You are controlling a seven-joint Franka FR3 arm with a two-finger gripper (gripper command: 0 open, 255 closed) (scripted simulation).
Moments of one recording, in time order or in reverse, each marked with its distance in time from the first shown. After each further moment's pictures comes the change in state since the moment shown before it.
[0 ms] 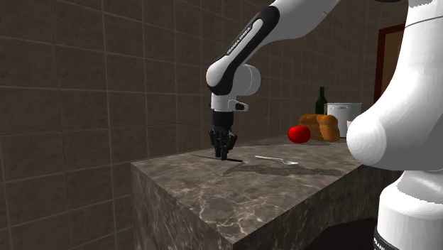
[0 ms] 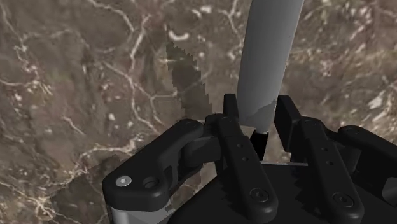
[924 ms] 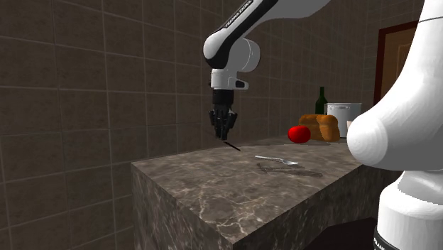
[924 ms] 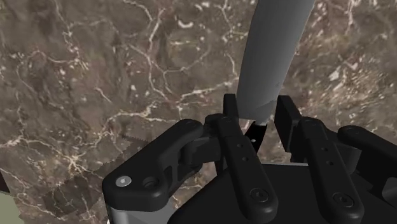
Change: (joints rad) arm 0.015 -0.118 -0.048 0.109 0.074 -0.204 -0.058
